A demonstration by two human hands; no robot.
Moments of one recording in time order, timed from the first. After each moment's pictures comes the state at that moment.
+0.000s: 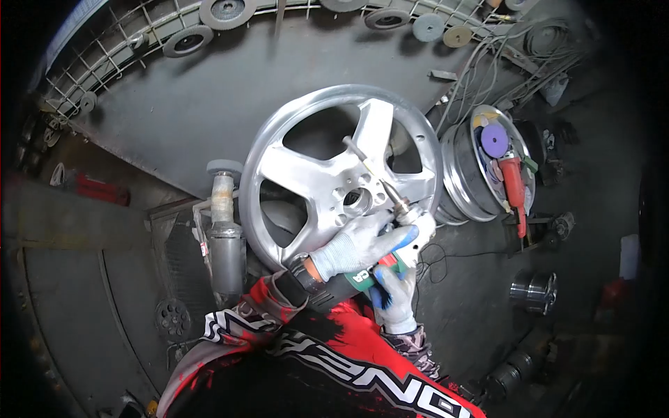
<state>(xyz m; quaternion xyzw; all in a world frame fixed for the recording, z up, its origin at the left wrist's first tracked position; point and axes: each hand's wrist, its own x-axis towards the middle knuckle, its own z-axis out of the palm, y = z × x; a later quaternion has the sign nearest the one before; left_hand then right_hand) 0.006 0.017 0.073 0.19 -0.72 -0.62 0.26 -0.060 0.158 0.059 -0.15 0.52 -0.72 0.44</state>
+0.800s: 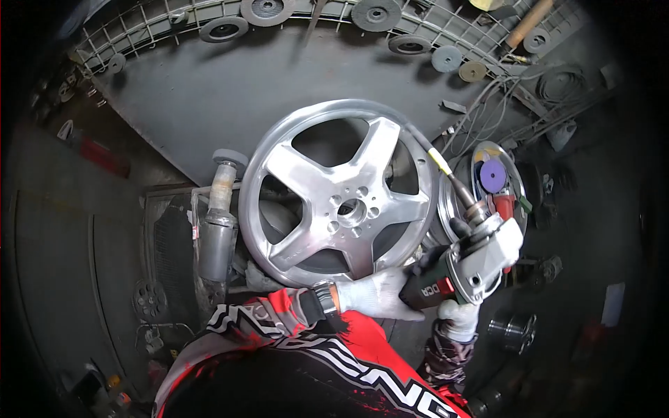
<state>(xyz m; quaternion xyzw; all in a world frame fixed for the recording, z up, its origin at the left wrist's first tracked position) -0.057 0.099 0.036 0.02 -0.69 -0.69 0.20 -0.197 0.185 0.141 -0.51 0.56 -0.56 0.34</state>
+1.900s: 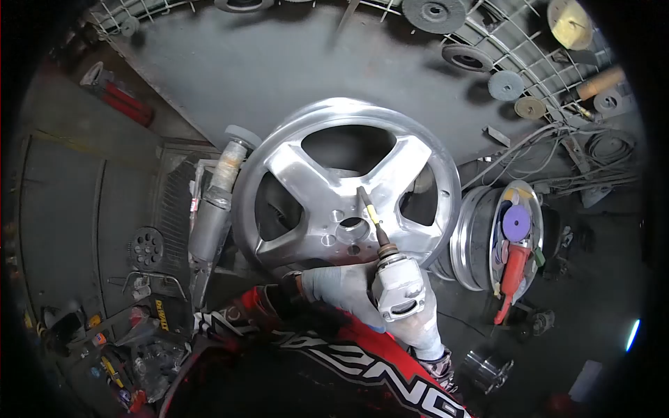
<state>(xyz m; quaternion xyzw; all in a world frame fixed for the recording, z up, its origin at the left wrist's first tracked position) -0.021 0.013 0.081 0.06 -0.44 -0.89 0.12 -0.209 0.103 0.115 -0.73 0.57 -0.23 0.30</state>
